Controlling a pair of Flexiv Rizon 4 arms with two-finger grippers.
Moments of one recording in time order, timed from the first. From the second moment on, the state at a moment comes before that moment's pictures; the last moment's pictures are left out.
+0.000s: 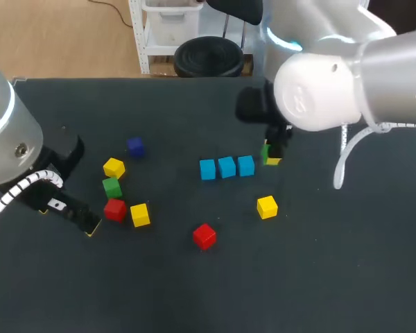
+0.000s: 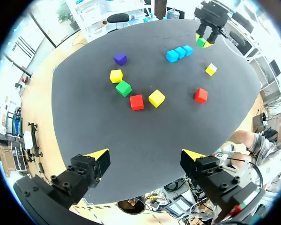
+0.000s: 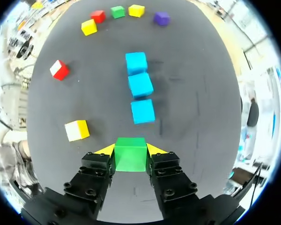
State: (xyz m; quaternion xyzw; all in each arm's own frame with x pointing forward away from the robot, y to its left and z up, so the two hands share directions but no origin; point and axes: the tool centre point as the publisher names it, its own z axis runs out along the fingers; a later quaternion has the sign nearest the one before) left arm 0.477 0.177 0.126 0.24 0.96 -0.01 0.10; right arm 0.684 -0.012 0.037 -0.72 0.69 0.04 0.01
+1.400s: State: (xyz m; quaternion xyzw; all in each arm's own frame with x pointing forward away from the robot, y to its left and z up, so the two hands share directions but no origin) left arm 0.477 0.177 0.126 0.24 0.96 -0.01 0.10; right arm 0.695 0.044 0.025 -0.75 0.66 0.05 -0.02
